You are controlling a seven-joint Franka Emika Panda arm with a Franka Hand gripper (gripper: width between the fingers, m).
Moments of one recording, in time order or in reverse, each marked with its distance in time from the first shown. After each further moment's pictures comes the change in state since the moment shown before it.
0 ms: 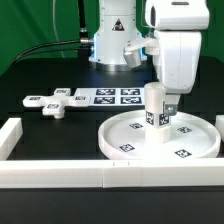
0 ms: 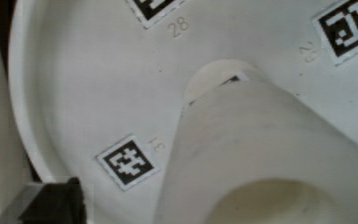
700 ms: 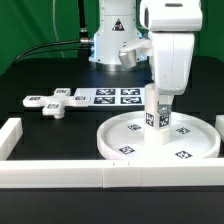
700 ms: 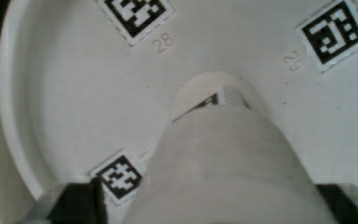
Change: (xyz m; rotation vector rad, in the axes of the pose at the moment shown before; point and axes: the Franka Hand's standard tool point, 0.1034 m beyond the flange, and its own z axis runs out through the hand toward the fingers) arm -0.006 0.000 0.001 0.004 -0.002 0.011
